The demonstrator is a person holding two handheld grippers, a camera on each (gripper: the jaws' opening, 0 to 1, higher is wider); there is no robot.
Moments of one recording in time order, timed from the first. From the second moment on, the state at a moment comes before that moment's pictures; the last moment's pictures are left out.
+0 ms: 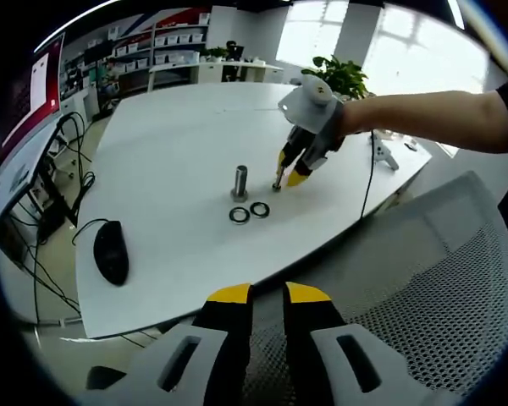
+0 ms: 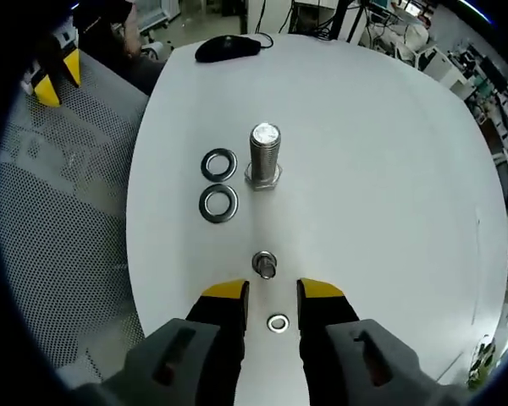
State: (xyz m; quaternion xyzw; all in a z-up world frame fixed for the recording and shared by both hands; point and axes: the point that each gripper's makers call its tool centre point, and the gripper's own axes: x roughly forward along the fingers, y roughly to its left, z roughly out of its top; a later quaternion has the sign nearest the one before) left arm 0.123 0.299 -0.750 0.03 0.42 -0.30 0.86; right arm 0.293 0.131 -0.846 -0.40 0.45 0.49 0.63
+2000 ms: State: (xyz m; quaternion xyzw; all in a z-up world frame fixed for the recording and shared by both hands) left arm 0.125 0.302 -0.750 0.04 0.41 -0.29 0.86; right arm 0.289 0.089 -0.867 -0.34 0.48 0.46 0.67
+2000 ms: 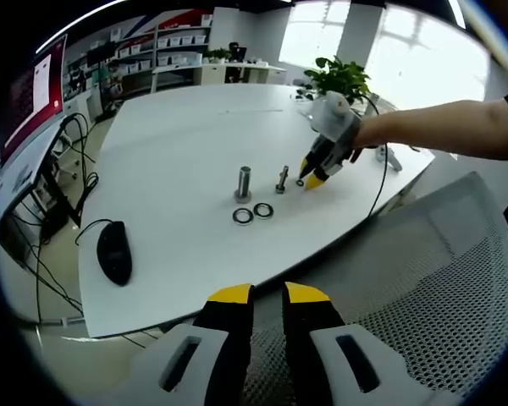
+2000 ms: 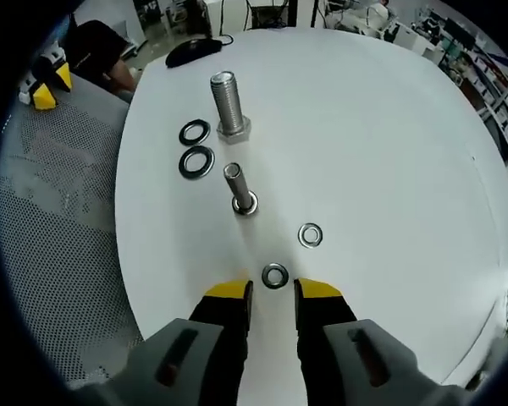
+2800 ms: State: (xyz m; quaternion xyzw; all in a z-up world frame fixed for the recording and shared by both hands) left arm 0.125 0.303 -0.751 0.04 0.42 -0.29 0.86; right arm 0.290 0.091 -0.869 -0.41 0.53 0.44 0.60
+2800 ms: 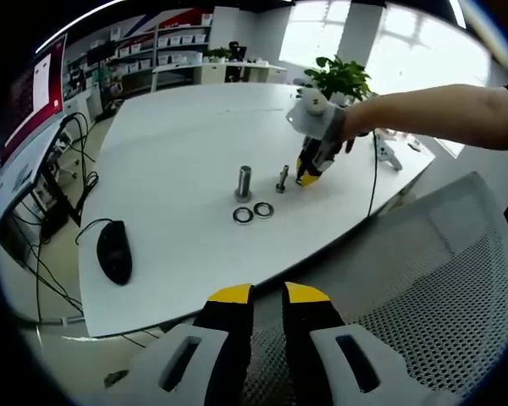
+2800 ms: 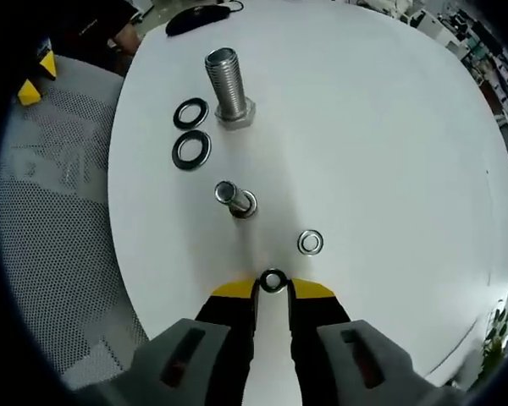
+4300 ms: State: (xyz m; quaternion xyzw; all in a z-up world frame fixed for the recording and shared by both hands) left arm 0.122 0.301 -0.752 0.04 0.42 -0.30 0.85; right arm 0.293 0.094 -0.869 -0.42 0.51 0.45 0.60
